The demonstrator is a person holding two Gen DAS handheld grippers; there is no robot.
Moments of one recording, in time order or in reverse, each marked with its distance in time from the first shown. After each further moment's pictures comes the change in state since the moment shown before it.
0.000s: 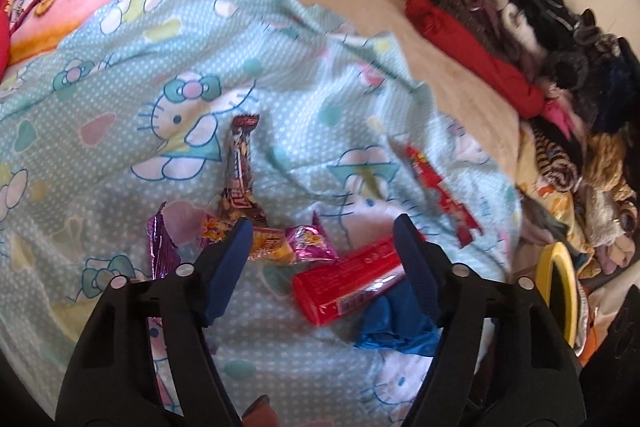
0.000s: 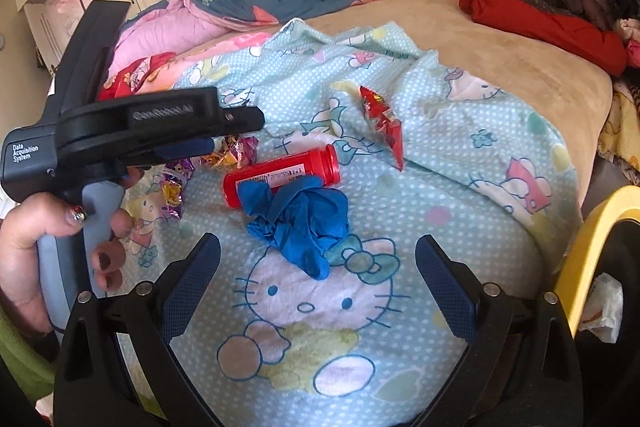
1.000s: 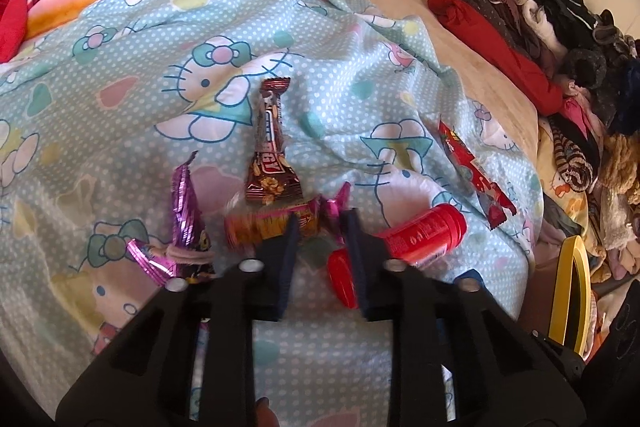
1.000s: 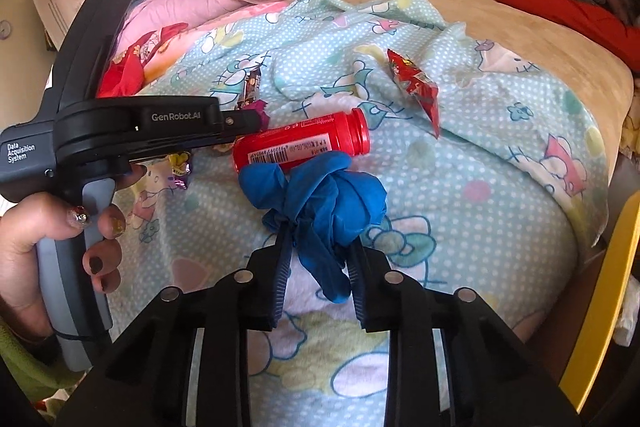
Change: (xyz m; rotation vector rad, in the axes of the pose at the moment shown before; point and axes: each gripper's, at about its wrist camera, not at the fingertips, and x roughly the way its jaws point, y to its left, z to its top) left arm -0.001 0.015 -0.018 -0.040 0.009 0.043; right arm 0.012 0.005 -0.013 -0.013 0.076 0.052
